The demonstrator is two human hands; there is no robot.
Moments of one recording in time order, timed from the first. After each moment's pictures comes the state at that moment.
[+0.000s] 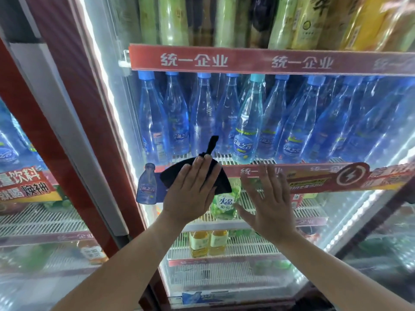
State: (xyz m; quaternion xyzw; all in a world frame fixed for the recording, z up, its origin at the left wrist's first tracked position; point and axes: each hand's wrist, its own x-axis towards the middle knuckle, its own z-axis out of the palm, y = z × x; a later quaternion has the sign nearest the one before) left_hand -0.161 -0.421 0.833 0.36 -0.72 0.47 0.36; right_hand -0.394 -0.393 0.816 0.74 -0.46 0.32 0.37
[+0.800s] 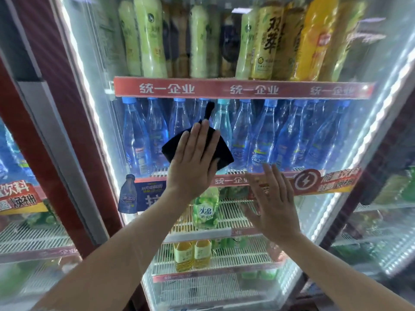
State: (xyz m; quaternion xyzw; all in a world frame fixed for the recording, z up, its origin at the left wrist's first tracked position) left_hand -0.225 -0.419 0.932 0.39 -0.70 0.46 0.38; right_hand -0.458 -0.357 0.860 0.73 -0.49 0.33 0.35
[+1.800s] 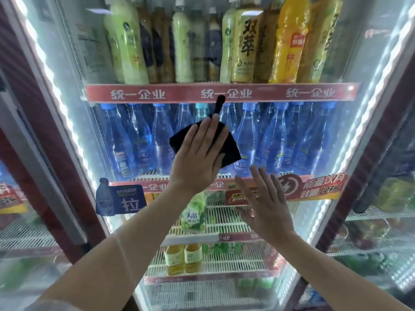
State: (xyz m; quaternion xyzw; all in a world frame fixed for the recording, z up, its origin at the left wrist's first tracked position) left_hand -0.297 -0.419 0.958 0.37 -0.72 0.47 0.35; right_hand -0.513 -0.372 0.860 0.76 -0.47 0.29 0.34
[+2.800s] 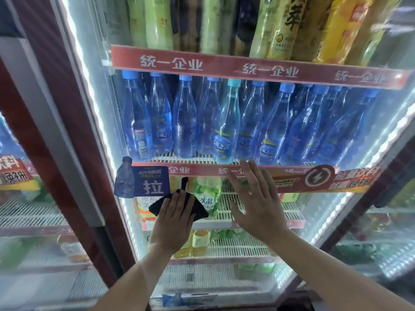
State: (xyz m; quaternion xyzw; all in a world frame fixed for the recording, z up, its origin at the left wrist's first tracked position) left_hand -0.186 -0.389 0.734 0.47 -0.75 0.32 0.33; right_hand -0.425 -0.367 0.849 0.78 -0.44 0.30 0.34
